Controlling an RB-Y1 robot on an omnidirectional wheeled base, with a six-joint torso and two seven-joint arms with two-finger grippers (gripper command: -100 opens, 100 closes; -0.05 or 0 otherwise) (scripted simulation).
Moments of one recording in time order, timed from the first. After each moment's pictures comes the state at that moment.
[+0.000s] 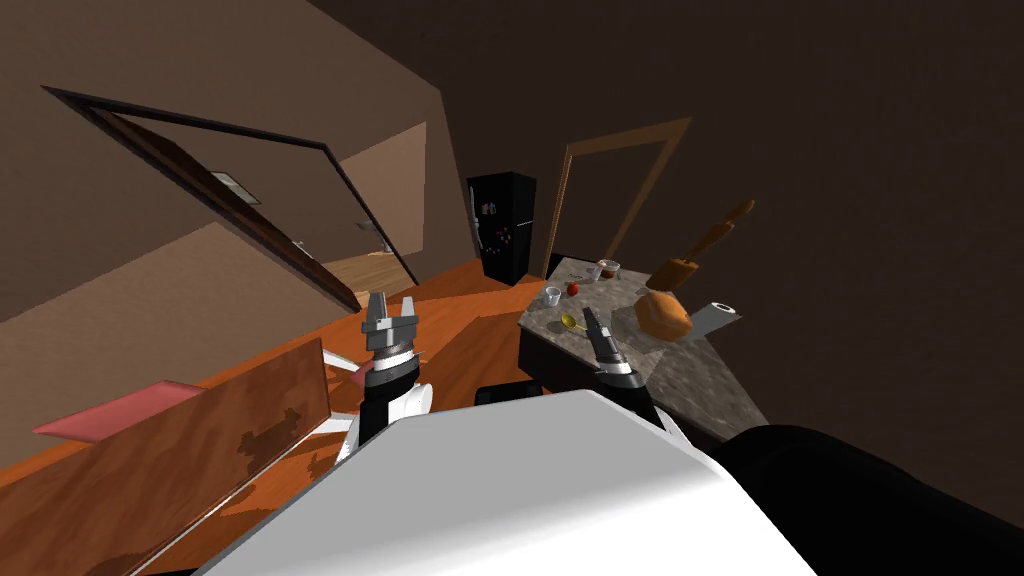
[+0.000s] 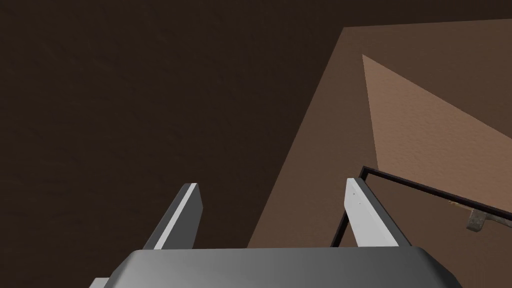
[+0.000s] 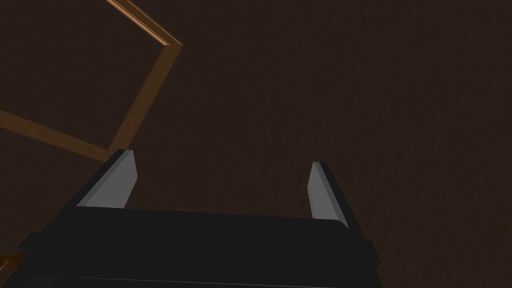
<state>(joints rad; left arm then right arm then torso) 0.55 -0.02 0.00 -2.27 -0.07 -0.54 0.10 0.85 -0.20 -0.02 -2.26 0.01 -0.56 0.51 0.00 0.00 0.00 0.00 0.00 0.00</state>
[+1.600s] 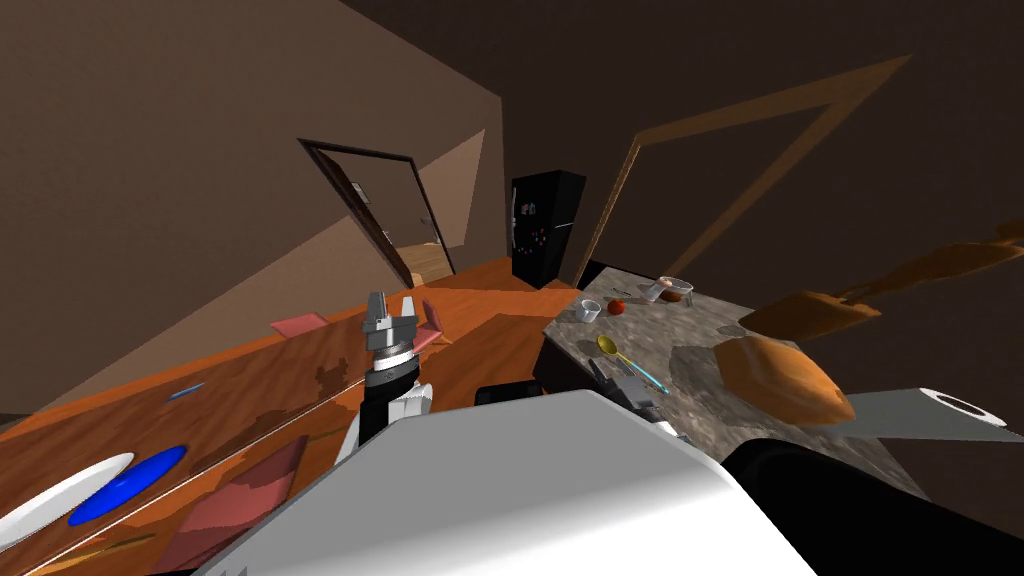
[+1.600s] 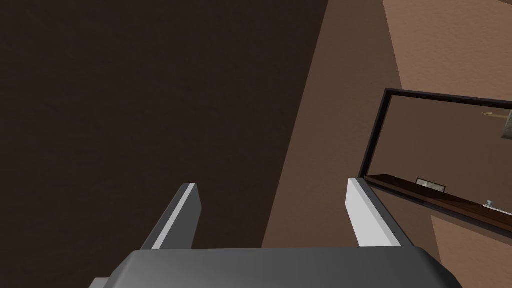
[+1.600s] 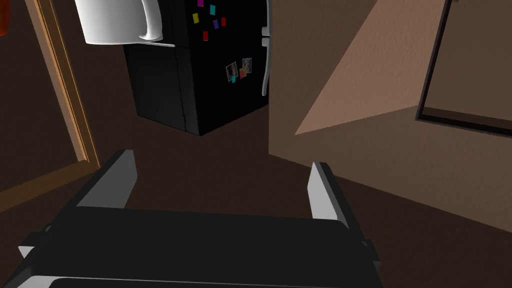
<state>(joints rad) 0.55 -0.02 0.00 -2.27 -0.07 -0.54 0.10 1.23 -0.33 -0.09 -2.16 0.14 -0.54 0.93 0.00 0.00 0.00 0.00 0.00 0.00</state>
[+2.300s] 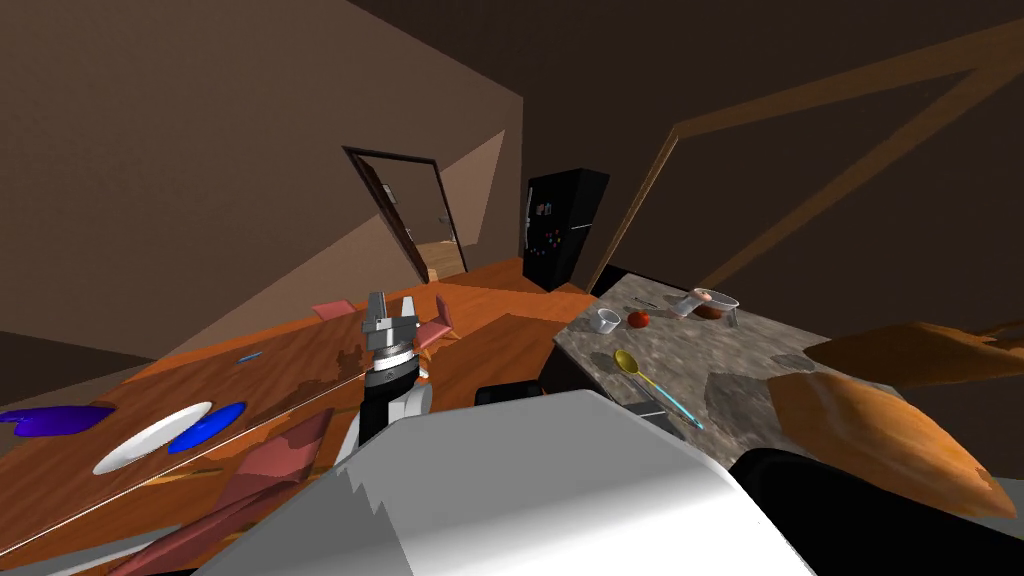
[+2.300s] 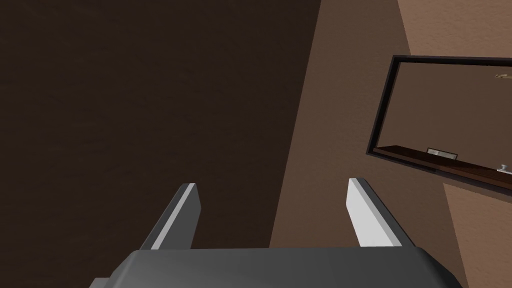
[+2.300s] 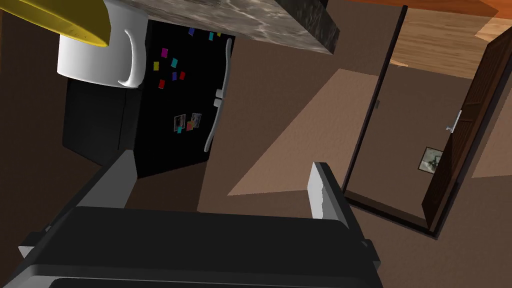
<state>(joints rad) 0.55 -0.02 0.00 -2.27 -0.07 -0.54 0.10 1.37 -0.37 -0.12 -2.12 0.19 -0.51 1.12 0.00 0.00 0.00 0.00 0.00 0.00</state>
